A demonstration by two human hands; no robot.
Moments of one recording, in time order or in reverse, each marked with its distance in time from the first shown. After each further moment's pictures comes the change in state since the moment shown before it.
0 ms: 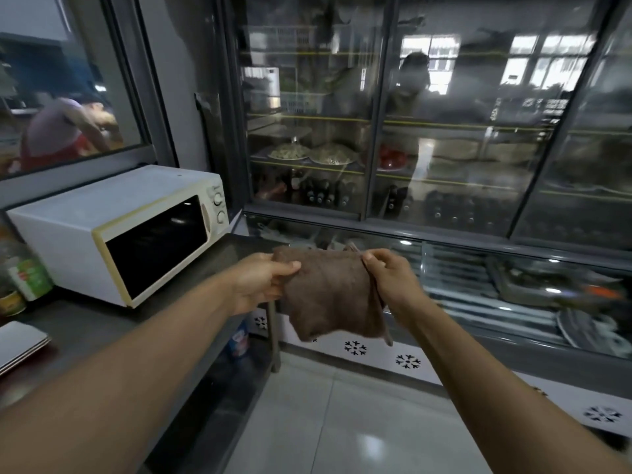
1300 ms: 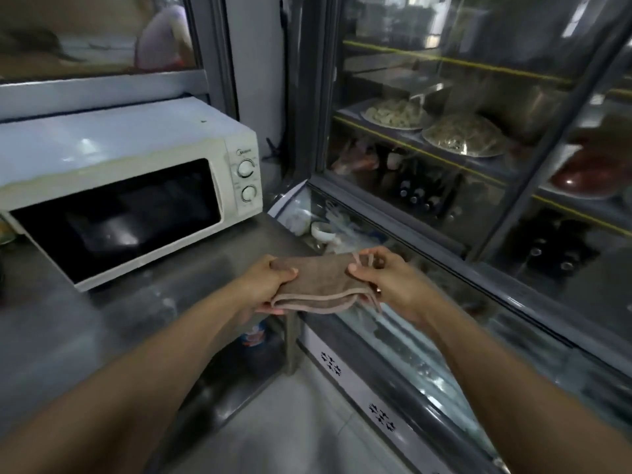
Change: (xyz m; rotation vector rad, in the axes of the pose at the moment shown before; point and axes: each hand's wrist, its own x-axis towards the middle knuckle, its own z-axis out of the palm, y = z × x) left_hand 0.352 -0.007 -0.050 -0.024 0.620 -0.207; right_hand 0.442 0.100 0.059 0.022 -0.682 0.224
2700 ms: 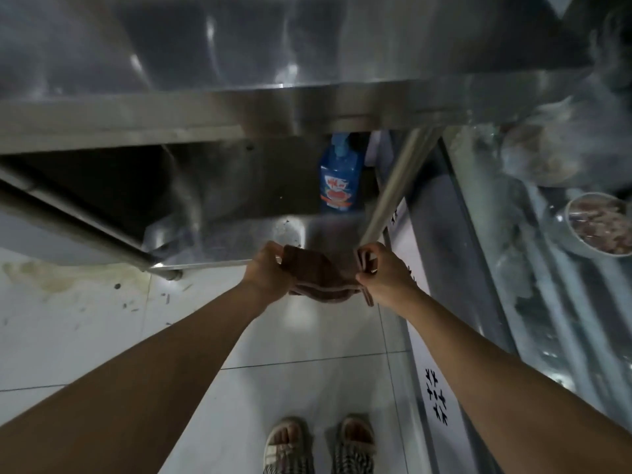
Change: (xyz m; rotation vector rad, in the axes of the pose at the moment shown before) left_hand 0.161 -0.382 0.098 -0.060 0.550 -0.518; right_hand 0.241 0.393 0.101 -0.776 -0.582 -0.042
